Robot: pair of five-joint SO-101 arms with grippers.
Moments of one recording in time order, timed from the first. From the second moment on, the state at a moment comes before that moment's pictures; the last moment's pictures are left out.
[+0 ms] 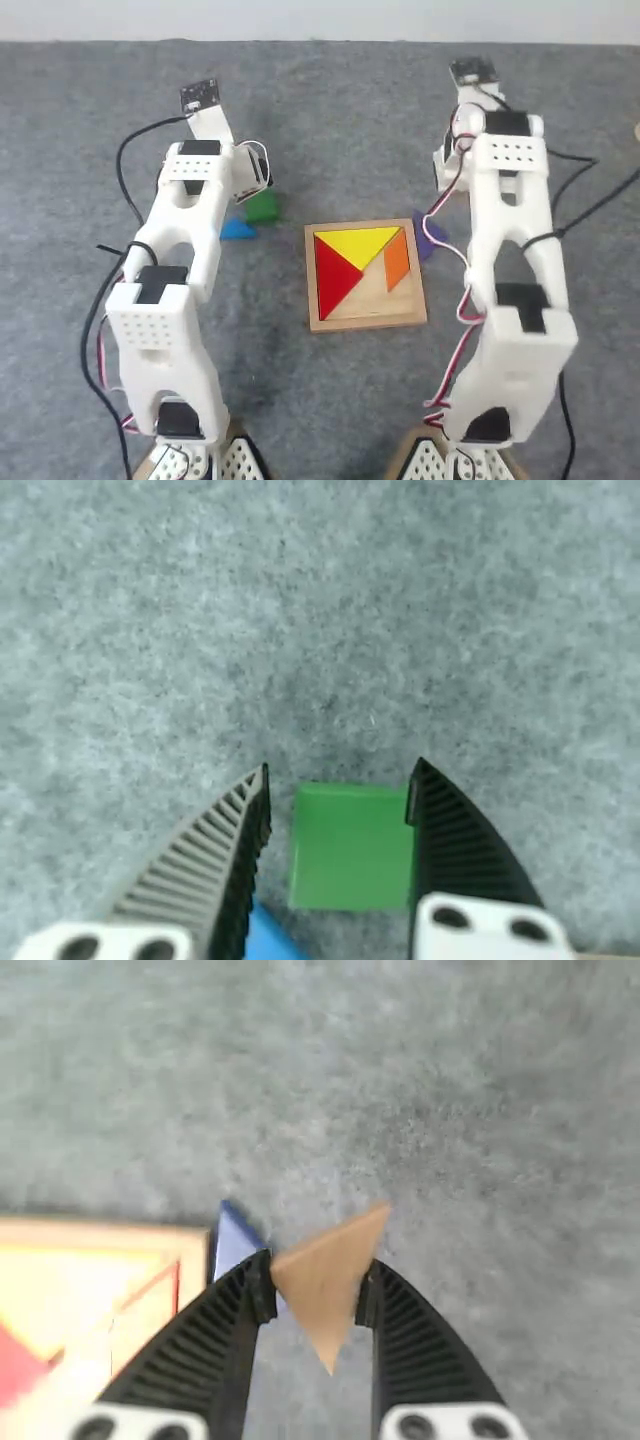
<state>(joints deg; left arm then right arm) -4.9 31.1 -3.2 56.7 24.1 -2.5 19.2 -17.5 78.8 11.9</state>
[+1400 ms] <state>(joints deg) -4.9 31.1 -3.2 56.6 24.1 -26.3 -18.3 53.5 37.4 -15.0</state>
